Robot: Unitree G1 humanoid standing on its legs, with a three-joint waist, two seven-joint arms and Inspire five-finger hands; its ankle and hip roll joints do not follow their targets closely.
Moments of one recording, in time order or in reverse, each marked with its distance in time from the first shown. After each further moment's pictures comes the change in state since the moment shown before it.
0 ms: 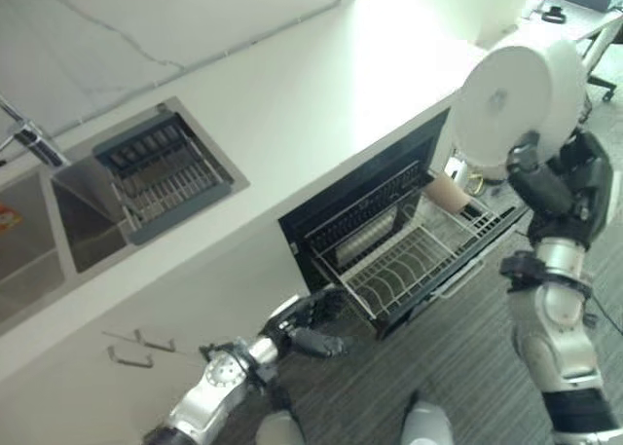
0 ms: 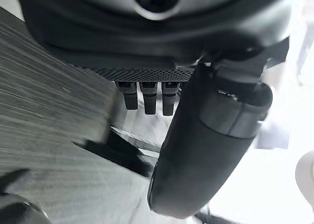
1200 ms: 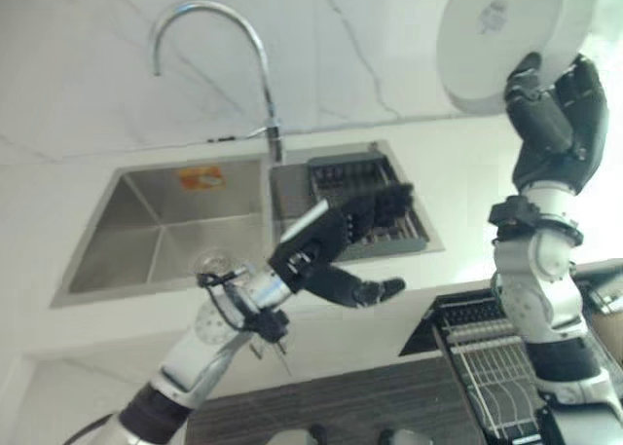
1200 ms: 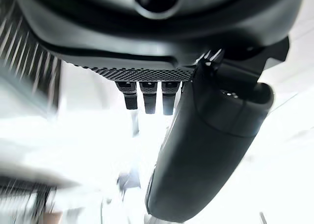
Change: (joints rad) left arm -0.236 0.117 -0.046 -0.556 -0.138 -0.066 -0.121; right arm -0.320 0.037 0.044 0.017 0.116 -0.054 -0.059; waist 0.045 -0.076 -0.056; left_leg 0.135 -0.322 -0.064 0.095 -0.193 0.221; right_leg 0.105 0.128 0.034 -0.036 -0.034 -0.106
